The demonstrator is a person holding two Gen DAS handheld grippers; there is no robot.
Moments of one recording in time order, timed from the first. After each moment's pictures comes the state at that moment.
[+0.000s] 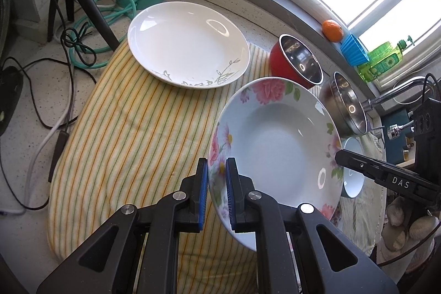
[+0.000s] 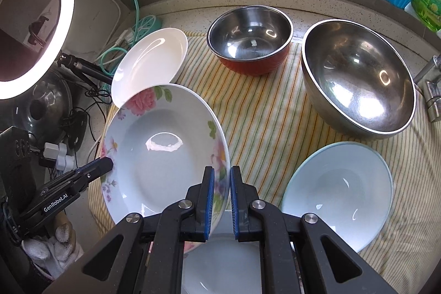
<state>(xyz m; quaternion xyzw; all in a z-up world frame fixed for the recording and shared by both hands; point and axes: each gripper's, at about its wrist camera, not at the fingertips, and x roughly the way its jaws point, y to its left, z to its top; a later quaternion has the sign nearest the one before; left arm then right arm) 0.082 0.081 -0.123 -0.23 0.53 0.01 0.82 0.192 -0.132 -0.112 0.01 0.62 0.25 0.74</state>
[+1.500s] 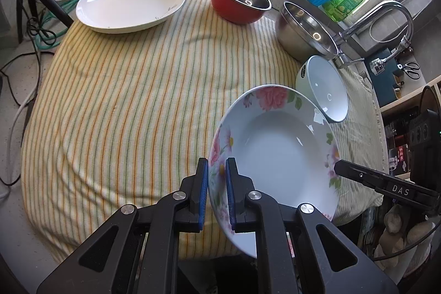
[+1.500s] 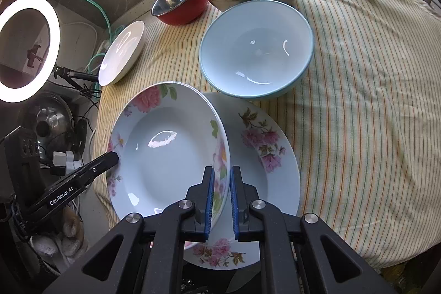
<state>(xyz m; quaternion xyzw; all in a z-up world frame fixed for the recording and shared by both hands) 0.041 0.000 -0.133 -0.16 0.57 -0.07 0.81 0.095 -0.235 -0.132 0.13 0.64 0.17 0.74</state>
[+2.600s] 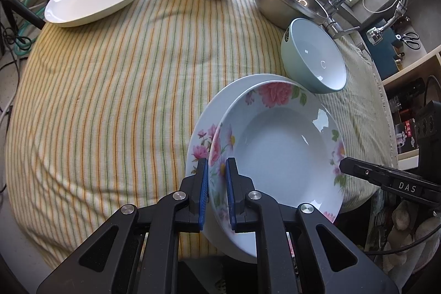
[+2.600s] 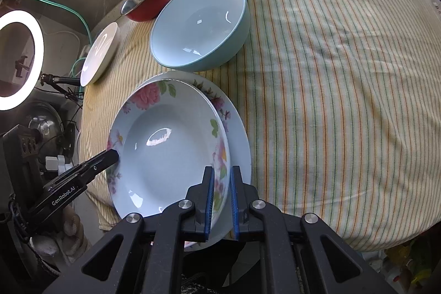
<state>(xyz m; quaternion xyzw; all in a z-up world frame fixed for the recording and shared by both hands) 0.041 -0.039 -0.152 -0.12 0.59 -0.09 0.80 0.075 -0.272 -0.153 0.14 0.66 0.14 0.73</state>
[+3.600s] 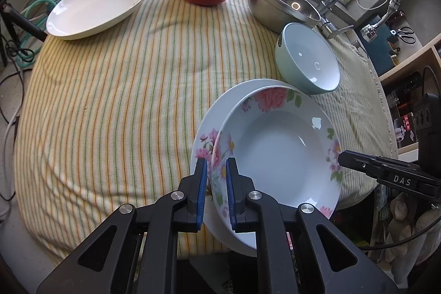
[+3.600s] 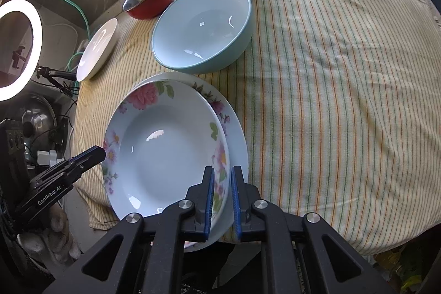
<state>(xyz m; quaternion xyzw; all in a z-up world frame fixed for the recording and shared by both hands) 0.038 -0.035 -0.139 -0.10 0.58 -0.10 0.80 0.078 -0.262 -0.146 0.11 0.65 0.14 0.74</state>
